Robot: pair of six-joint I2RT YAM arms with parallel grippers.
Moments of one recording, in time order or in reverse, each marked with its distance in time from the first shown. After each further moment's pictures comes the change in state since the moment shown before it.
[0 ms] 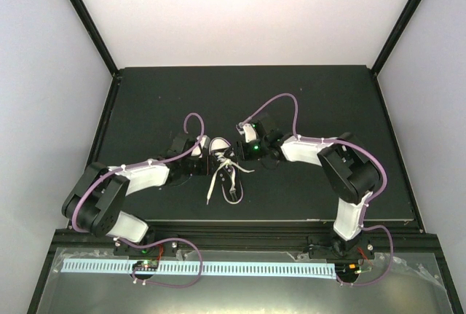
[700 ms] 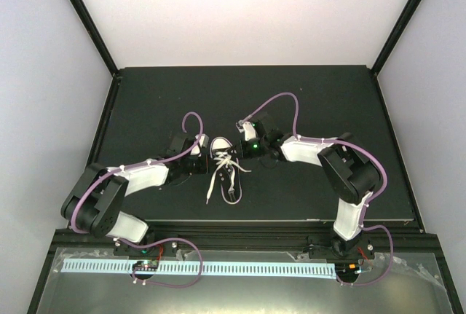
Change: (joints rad) left arm 0.007 -0.022 0.000 -0.003 -0.037 -0.003; right arm 0.004 -0.010 -0.003 0.040 0.035 0.039
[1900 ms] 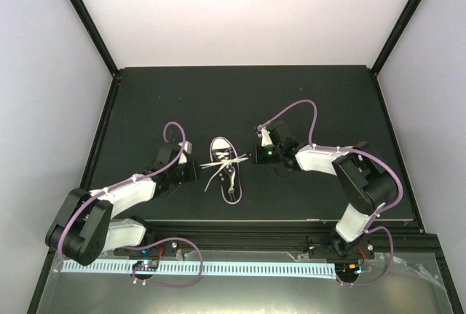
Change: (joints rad) left arm 0.070 -0.196 -0.164 -0.033 -0.080 -0.088; right arm -0.066 -0.133 -0.201 0.024 0.153 0.006
